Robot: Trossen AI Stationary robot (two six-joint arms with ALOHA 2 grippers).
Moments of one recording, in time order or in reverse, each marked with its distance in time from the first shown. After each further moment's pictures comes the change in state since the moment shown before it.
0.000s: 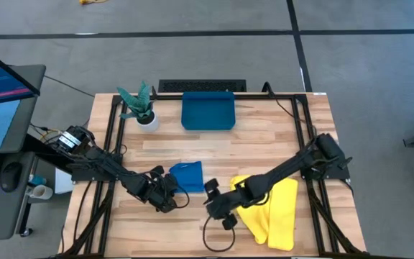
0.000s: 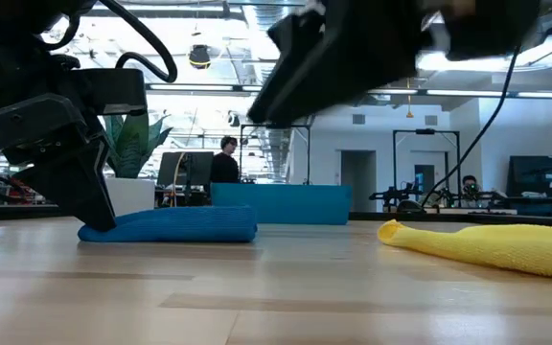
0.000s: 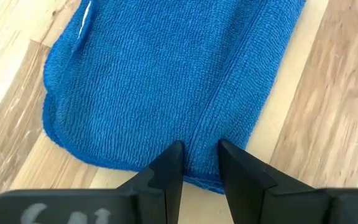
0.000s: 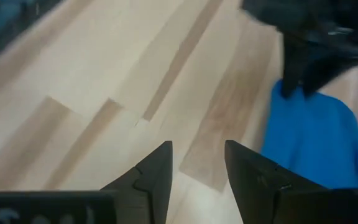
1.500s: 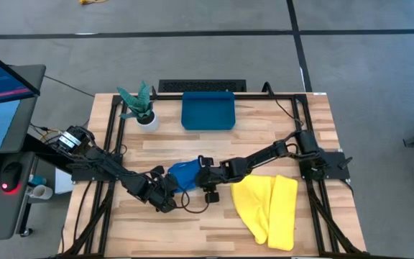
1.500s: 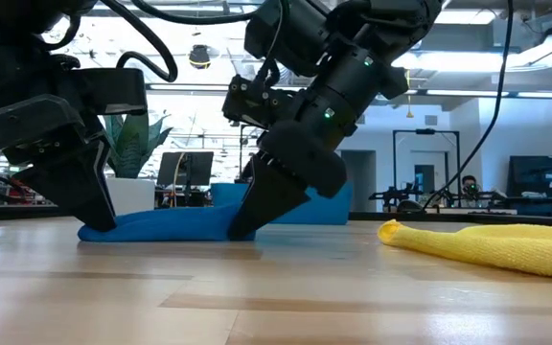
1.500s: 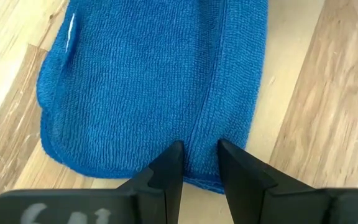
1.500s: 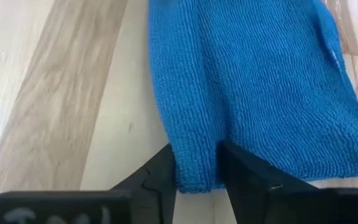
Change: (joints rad) left arm 0.000 0.000 0.000 0.000 0.005 0.025; right arm -0.247 0.164 0.003 0.066 -0.076 0.205
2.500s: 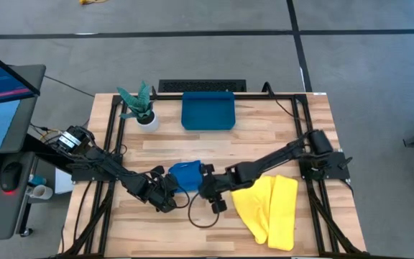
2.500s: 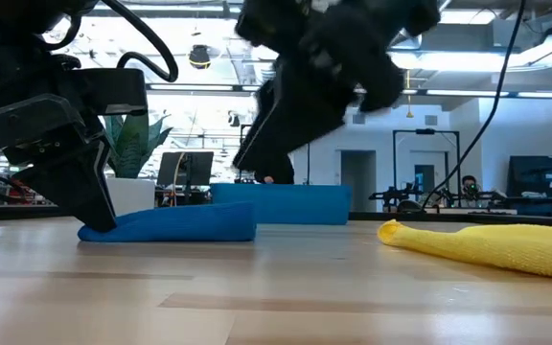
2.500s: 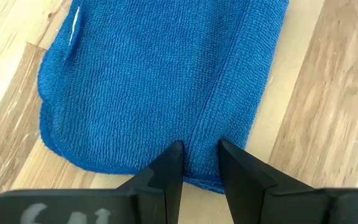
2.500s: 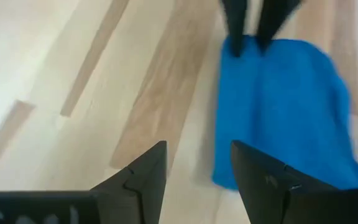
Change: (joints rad) left arm 0.000 0.000 0.000 0.000 0.009 -0.005; right arm 0.093 -0.105 0.028 -0.098 -0.007 -0.098
